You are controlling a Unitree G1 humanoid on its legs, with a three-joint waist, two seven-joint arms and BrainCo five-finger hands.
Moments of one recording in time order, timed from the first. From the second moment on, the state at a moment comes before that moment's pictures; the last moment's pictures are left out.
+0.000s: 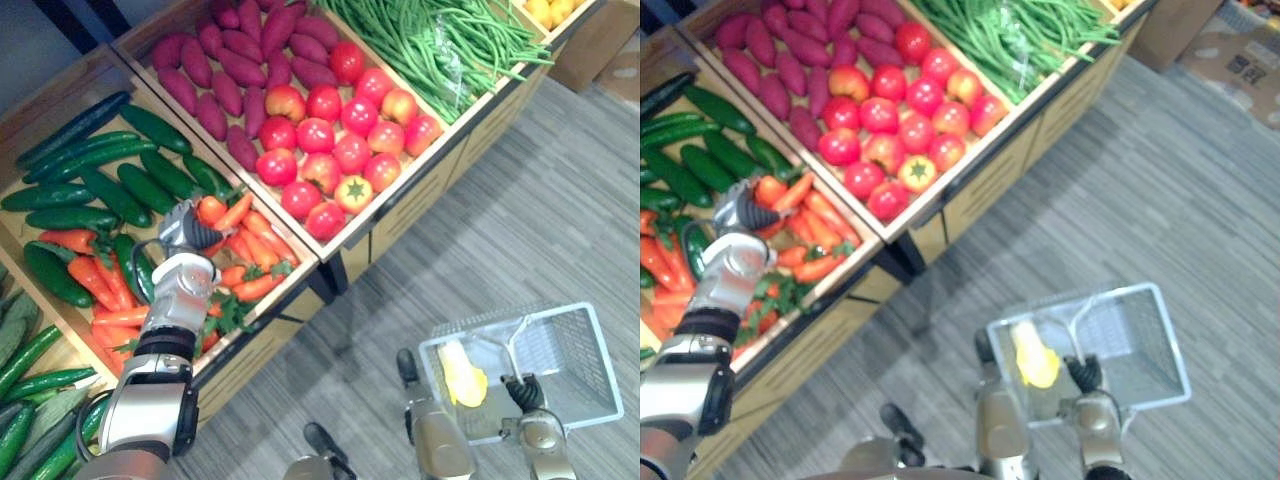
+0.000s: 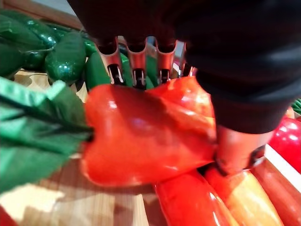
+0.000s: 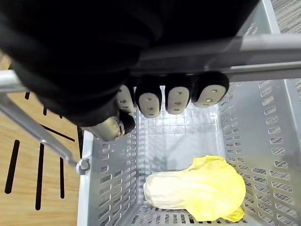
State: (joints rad) left arm -0.67 0.53 0.08 0.86 0.61 -0.03 0.30; right arm 0.02 -0.19 -0.23 0.71 -0.32 -0.11 -0.19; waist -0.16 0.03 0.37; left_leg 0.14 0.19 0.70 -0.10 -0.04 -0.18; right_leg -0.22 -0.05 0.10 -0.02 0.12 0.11
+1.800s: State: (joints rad) left arm -0.43 0.40 0.01 0.30 0.65 0.03 0.16; right arm 0.14 -0.15 -0.35 0.80 -0.35 -0.10 -0.21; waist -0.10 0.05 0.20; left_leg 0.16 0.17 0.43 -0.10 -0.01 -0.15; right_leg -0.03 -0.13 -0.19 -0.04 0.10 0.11
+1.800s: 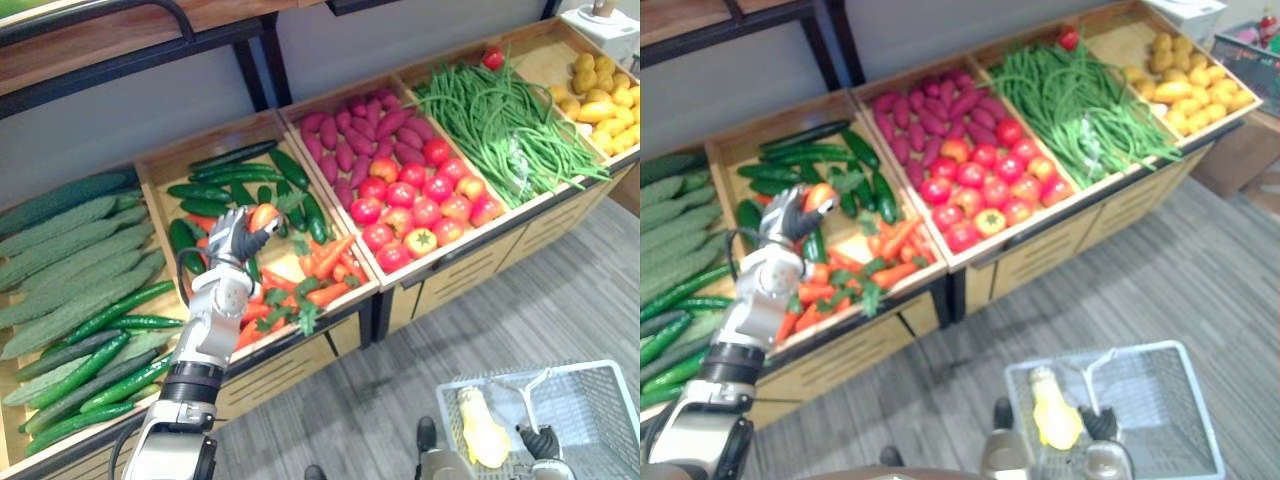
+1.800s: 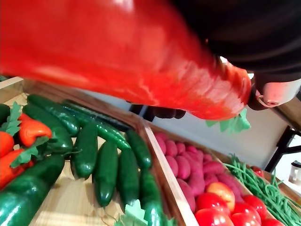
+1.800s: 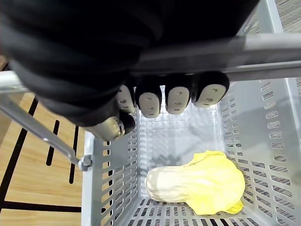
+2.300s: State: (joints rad) left arm -0.39 0.43 -0.03 0.10 0.65 -0.06 0.22; right arm 0.13 -0.17 -0.35 0.80 -0.36 -0.10 -0.21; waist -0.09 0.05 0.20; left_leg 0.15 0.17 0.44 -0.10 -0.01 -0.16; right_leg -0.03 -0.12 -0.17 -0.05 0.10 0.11
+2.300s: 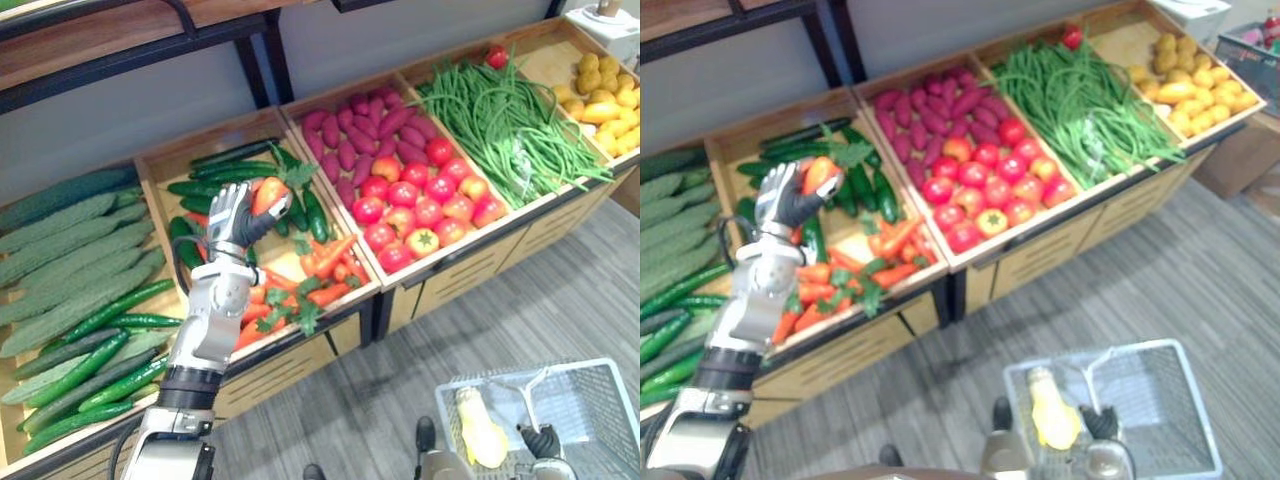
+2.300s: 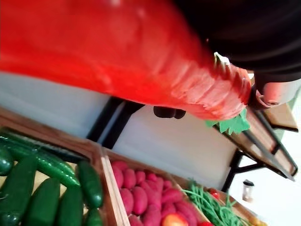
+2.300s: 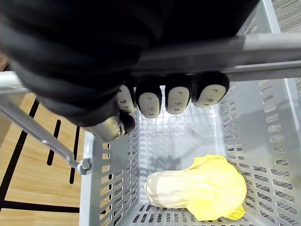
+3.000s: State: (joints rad) left arm -0.32 0.48 -0.33 0.01 0.59 -0.23 0.14; right arm -0.06 -0.61 -0.12 0.63 -0.51 -0.17 -0.12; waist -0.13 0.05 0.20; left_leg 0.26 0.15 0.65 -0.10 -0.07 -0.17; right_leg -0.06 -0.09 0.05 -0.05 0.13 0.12
